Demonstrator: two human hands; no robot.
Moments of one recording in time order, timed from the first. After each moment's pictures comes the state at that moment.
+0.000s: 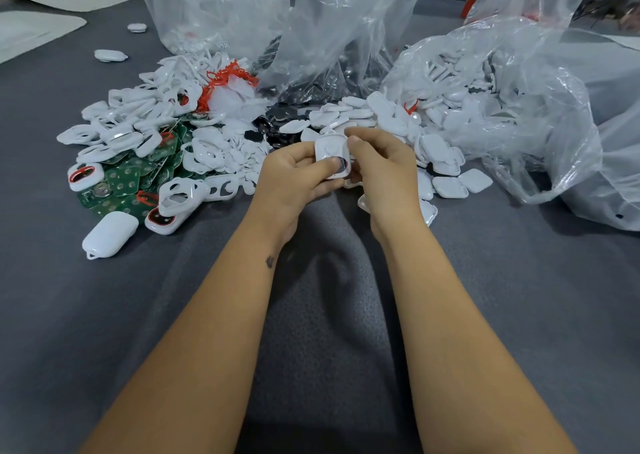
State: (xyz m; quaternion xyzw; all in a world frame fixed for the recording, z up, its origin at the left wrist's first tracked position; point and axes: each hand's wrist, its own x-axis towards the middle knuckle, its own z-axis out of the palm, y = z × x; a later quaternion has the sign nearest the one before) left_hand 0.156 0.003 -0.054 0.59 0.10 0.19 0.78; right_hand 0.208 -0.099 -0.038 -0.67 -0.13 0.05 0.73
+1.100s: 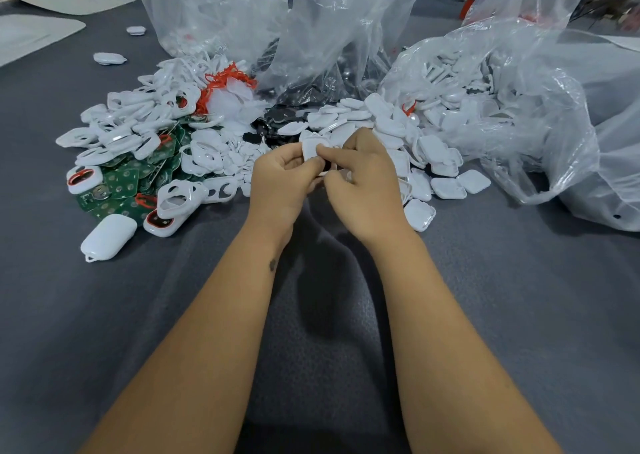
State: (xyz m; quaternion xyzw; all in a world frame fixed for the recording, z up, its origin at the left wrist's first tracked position) left_hand 0.157 0.004 -0.058 0.60 0.14 0.26 0.74; right_hand 0.197 -0.095 -0.043 -0.81 -0.32 -0.08 0.48
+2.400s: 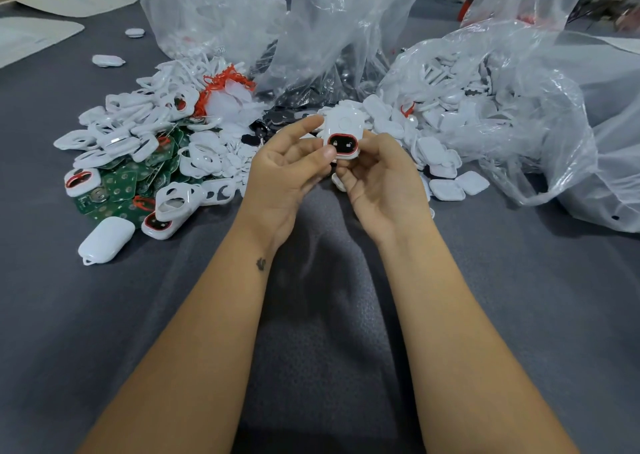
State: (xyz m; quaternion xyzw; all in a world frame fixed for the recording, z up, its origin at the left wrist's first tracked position) left_hand 0.152 0.005 -0.047 0.53 0.03 0.23 0.82; right_hand 0.205 -0.102 -0.028 -0.40 -0.10 0.24 0.88
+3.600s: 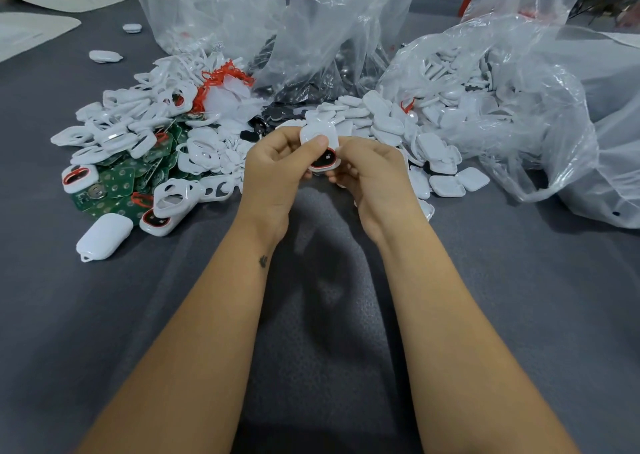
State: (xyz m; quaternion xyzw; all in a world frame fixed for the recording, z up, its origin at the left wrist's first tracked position) left_hand 0.153 0.007 -0.049 0.59 0.10 0.28 0.75; right_hand 0.206 -0.098 -0.037 -0.58 -0.17 0.17 0.78
